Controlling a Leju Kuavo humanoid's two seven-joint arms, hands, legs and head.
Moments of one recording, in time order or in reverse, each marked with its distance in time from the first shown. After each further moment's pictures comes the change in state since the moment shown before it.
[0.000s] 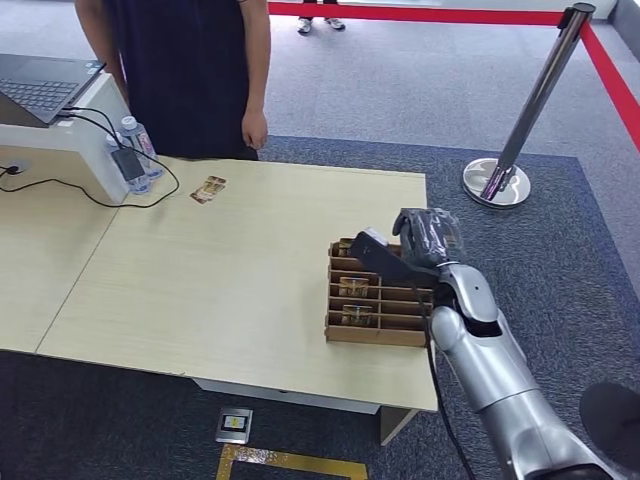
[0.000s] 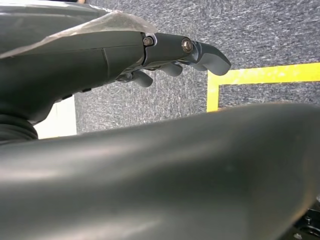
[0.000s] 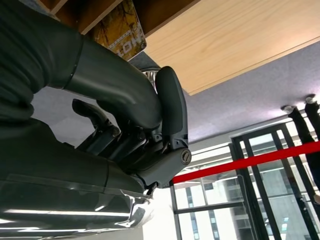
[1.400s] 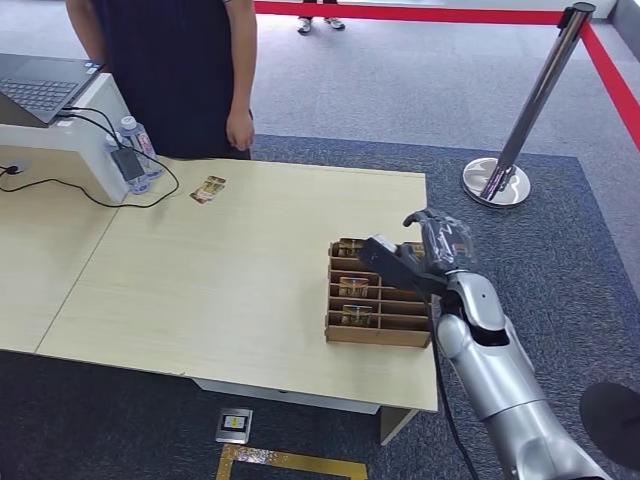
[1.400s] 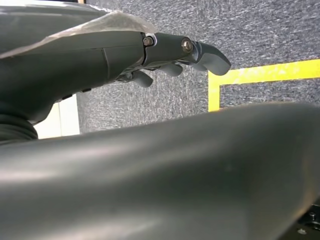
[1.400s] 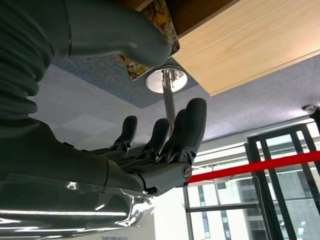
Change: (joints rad) left arm -0.008 0.000 -0.002 0.000 -0.034 -0.013 0.017; right arm 0.045 -0.011 -0.047 -0.036 0.072 0.022 0.032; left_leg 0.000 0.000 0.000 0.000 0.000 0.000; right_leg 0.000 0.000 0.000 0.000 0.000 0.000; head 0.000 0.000
